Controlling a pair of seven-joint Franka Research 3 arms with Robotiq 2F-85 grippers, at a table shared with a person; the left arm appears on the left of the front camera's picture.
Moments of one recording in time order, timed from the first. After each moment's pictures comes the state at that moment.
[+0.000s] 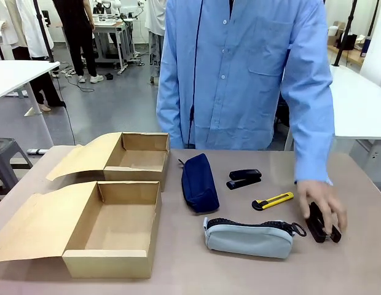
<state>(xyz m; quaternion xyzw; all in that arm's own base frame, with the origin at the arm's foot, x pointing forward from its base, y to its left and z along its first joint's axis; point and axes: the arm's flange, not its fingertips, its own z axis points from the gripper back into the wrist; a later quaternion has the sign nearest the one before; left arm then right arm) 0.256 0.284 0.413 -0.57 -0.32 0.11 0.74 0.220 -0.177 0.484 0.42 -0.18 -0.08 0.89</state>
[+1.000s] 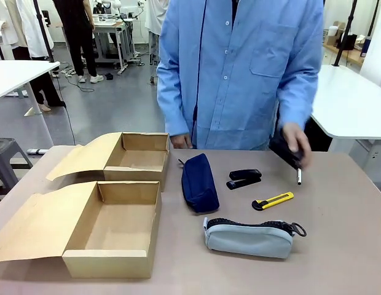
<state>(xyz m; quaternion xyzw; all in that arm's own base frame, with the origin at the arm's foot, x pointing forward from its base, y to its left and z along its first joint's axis) 0.257 0.284 0.413 -0.58 -0.33 0.11 0.74 0.166 -0.251 0.451 0.38 -0.20 -0.19 0.88</state>
